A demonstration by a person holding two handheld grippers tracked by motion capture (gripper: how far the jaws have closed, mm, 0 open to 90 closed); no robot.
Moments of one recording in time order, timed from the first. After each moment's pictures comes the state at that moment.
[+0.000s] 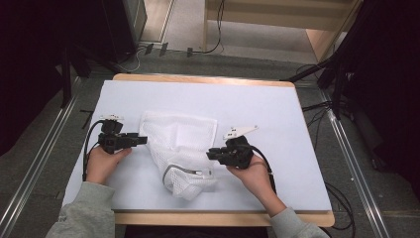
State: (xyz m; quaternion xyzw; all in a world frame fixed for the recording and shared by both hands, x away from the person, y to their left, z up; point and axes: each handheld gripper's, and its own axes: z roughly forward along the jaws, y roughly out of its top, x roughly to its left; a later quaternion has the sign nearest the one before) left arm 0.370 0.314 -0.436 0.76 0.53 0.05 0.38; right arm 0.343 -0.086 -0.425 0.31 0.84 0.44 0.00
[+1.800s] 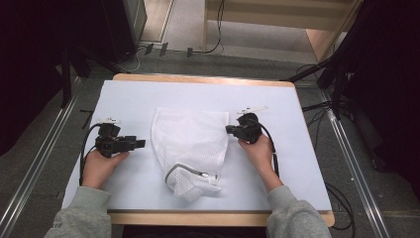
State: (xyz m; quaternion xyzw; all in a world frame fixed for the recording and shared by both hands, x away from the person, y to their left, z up) left arm 0.358 0.318 -0.437 0.76 0.53 0.05 0.38; right arm 0.432 -0.123 -0.453 0.44 0.80 0.40 0.07
